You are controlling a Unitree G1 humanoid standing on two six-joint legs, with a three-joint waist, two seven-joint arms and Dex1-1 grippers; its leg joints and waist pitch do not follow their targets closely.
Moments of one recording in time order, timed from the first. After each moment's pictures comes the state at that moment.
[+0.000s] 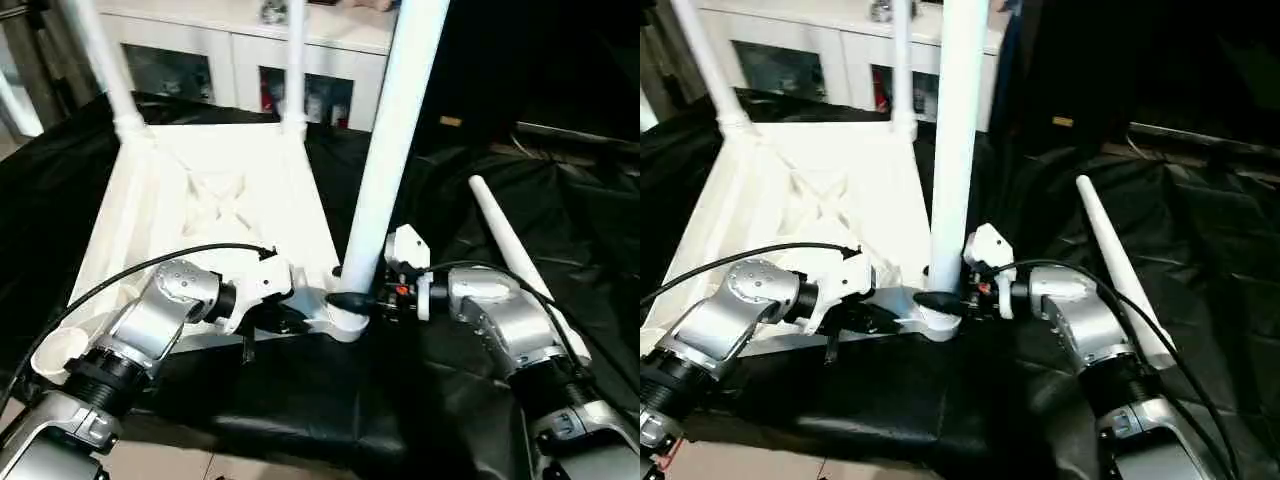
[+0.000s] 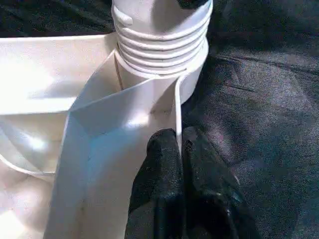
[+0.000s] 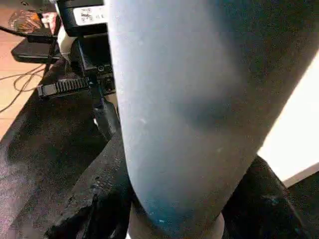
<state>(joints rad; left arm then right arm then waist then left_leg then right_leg) -0.50 0.49 -0.39 0.31 -0.03 0.26 -1.20 -0.50 -0.30 0.24 0.45 0.20 0.13 1.14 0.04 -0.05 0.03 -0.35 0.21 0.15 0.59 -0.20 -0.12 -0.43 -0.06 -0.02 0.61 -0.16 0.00</state>
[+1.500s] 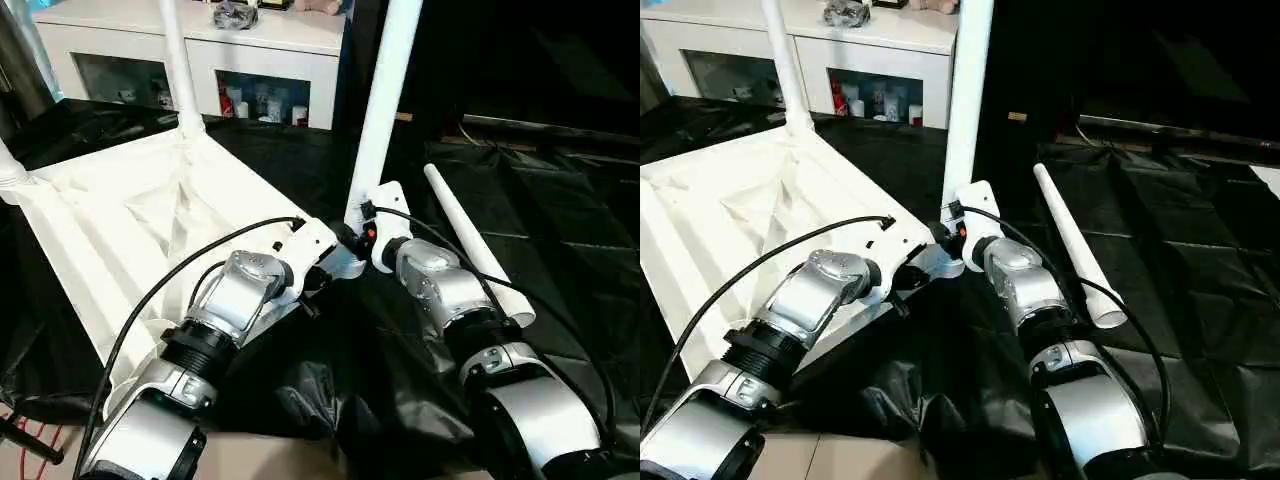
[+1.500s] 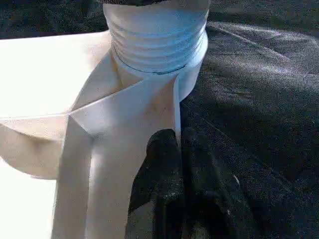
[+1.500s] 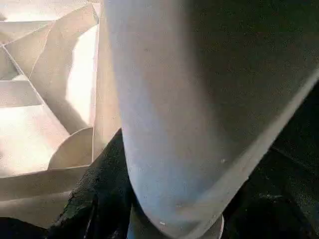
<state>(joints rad) -0.66 0.15 -0.31 0.47 0.11 0.65 -0.66 -0.78 -0.03 0.06 0.91 0.09 0.16 0.40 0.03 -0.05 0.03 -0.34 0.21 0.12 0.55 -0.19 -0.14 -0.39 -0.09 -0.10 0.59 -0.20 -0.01</state>
